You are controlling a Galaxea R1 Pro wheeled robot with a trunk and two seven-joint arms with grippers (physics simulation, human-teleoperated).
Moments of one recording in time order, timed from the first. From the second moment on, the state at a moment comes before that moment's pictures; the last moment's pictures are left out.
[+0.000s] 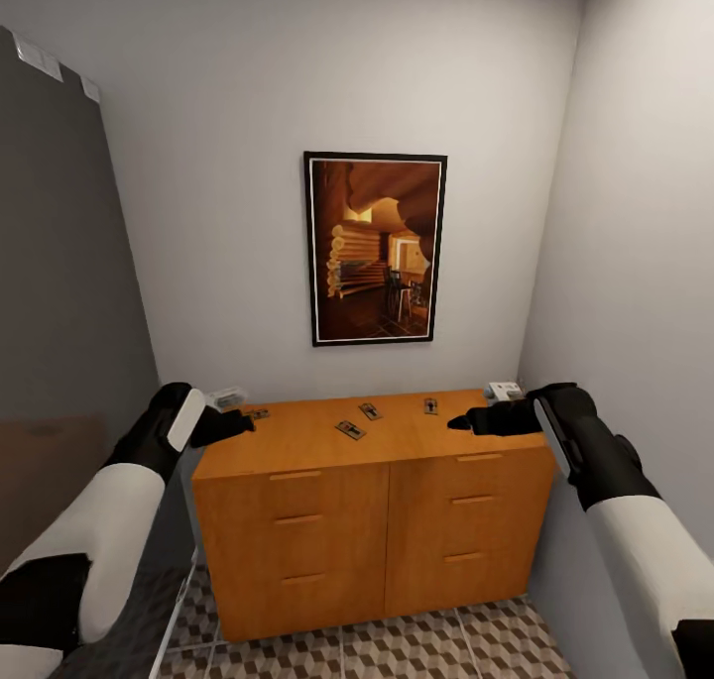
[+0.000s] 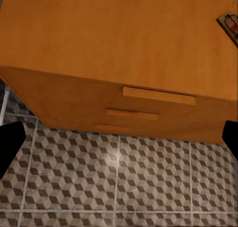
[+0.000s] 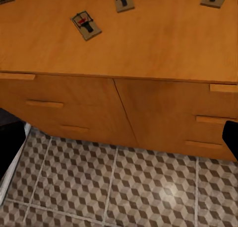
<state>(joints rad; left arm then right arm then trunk) -0.98 0.08 0.10 -0.69 0.34 1.01 0.19 -0.85 -0.19 0.03 -1.02 0.07 1.05 0.62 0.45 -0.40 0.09</state>
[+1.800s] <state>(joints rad) -1.05 0.09 -0.44 -0.32 -0.10 0.45 -0.66 -0.93 -0.39 0.24 -0.99 0.07 1.05 0.81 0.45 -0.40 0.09</state>
